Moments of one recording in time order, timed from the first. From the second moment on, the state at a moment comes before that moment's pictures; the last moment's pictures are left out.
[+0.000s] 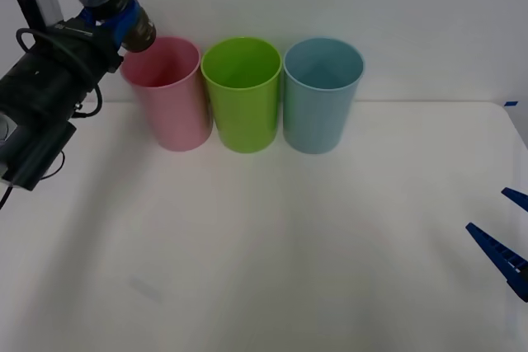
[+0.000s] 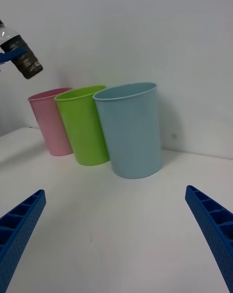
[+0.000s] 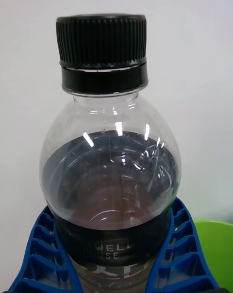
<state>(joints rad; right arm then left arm) 0.35 -0.40 -0.52 -1.66 0.96 -1.22 0.00 -0.40 0.54 0.02 -1.54 -1.12 -0.26 0.16</state>
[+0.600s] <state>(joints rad) 0.35 -0.40 -0.52 -1.66 0.96 -1.22 0.00 -0.52 0.52 -0.01 -1.39 -1.18 -0.27 0.15</state>
